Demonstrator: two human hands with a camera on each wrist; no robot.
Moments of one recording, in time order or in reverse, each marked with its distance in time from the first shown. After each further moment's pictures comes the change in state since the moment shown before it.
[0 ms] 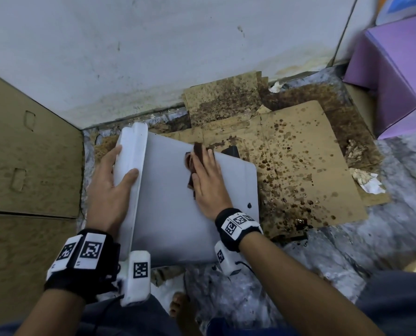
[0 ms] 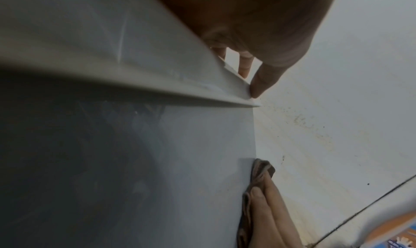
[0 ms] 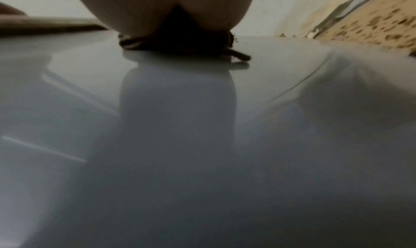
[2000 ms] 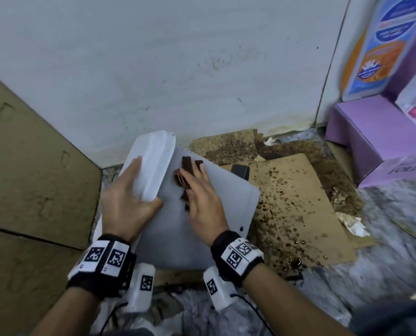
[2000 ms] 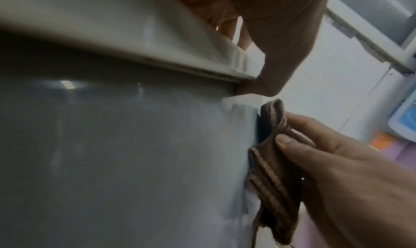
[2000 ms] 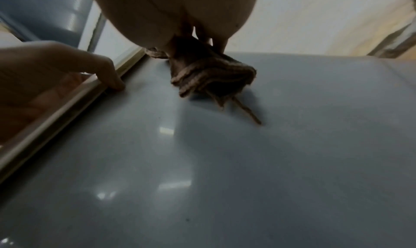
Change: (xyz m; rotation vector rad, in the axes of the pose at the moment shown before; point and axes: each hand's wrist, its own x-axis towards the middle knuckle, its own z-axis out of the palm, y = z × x) left_hand -0.024 0.068 -0.036 0.099 0.161 0.334; right_hand -0.006 -0.116 -0.077 0.185 0.112 -0.160
